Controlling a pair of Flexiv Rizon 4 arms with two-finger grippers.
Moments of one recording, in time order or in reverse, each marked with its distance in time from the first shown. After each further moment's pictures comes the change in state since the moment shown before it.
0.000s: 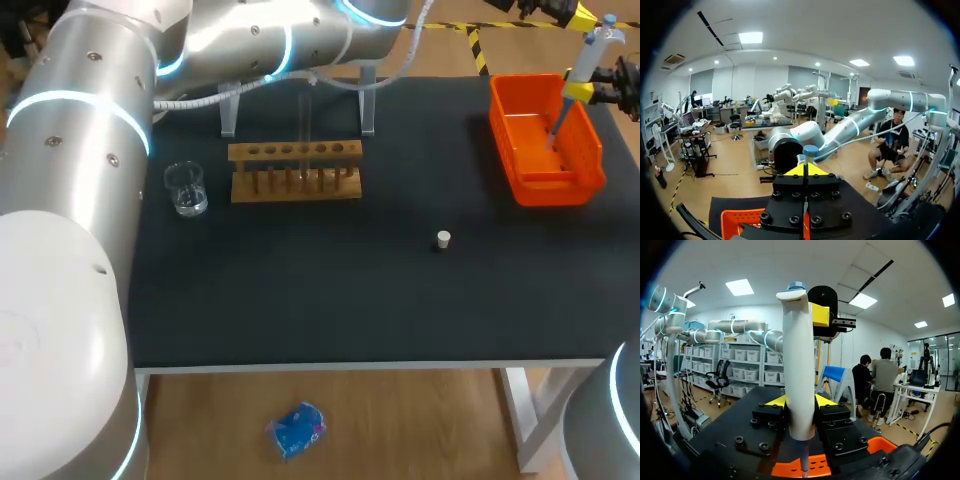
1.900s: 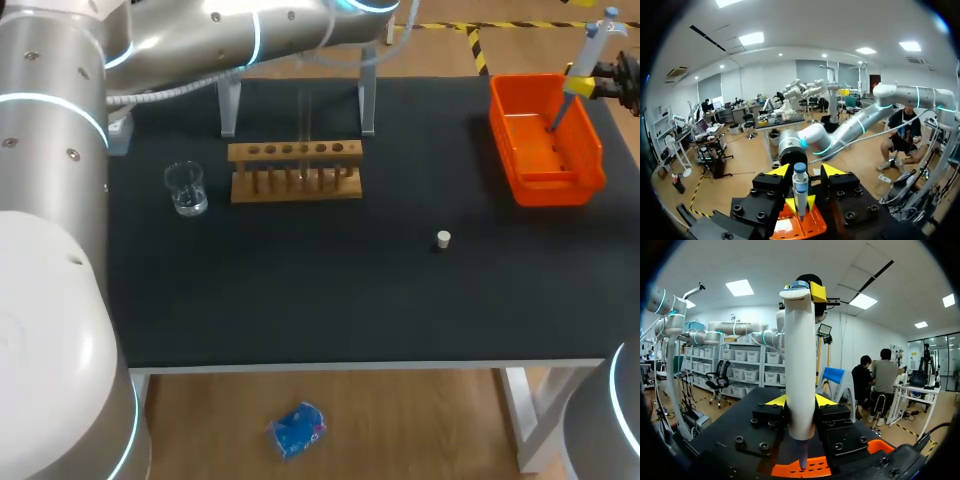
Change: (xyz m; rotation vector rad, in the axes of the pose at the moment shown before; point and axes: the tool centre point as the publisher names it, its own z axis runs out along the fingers) left arm 0.016 -0.046 -0.031 -0.076 -0.136 0.077; right arm -0.003 0.007 0.001 -0.002 0.003 0.001
